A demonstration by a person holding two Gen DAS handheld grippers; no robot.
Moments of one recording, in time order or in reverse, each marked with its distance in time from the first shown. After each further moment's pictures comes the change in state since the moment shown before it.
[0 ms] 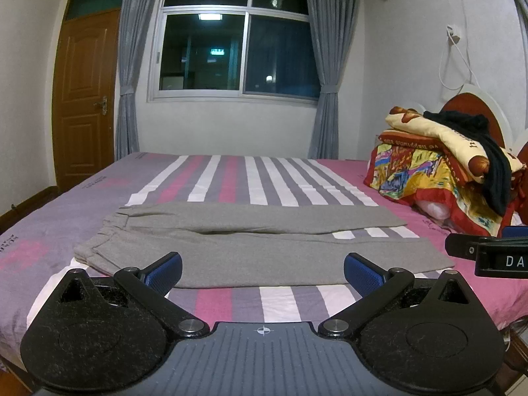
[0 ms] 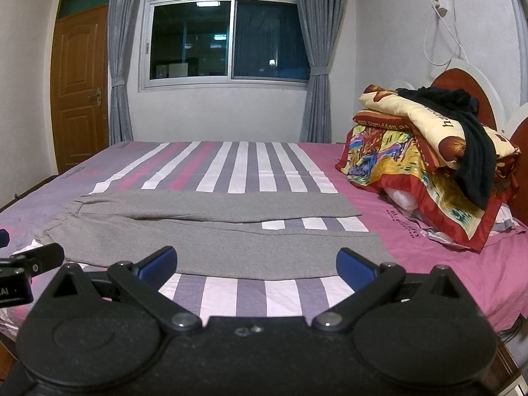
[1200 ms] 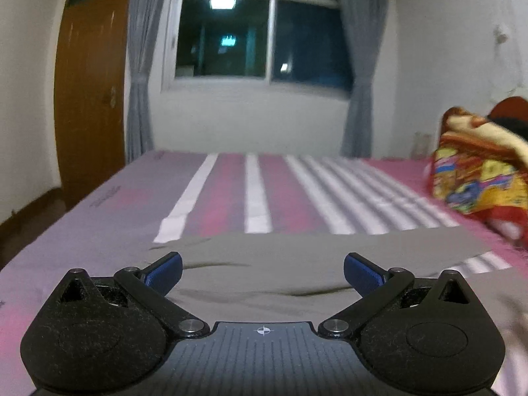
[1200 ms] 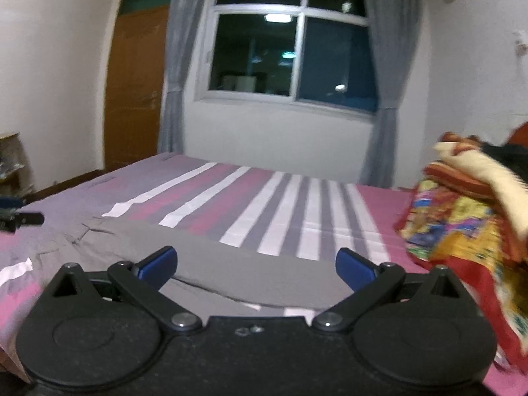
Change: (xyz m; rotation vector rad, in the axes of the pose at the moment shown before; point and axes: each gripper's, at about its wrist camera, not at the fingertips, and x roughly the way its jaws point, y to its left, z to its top) left arm 0.251 0.203 0.088 0.004 0.070 0.031; right arm 0.187 -0.008 0.111 -0.183 -0.043 0.268
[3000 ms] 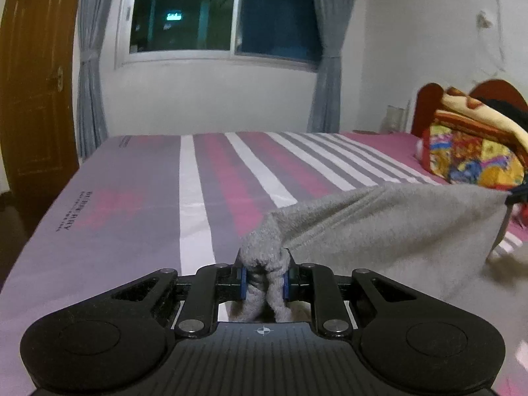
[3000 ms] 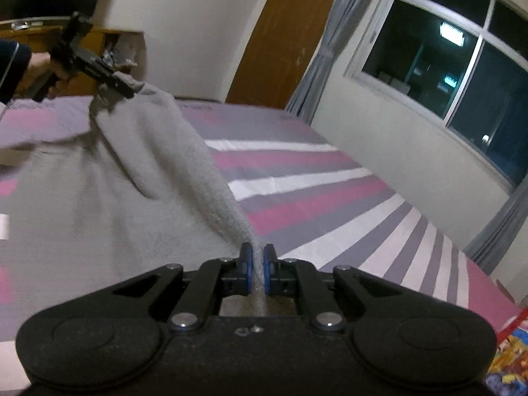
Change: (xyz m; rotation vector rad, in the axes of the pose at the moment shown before) left arm 0.115 0.163 0.028 0.091 0.065 -0.228; right arm 0.148 0.015 0.019 -0.496 0.065 0.361
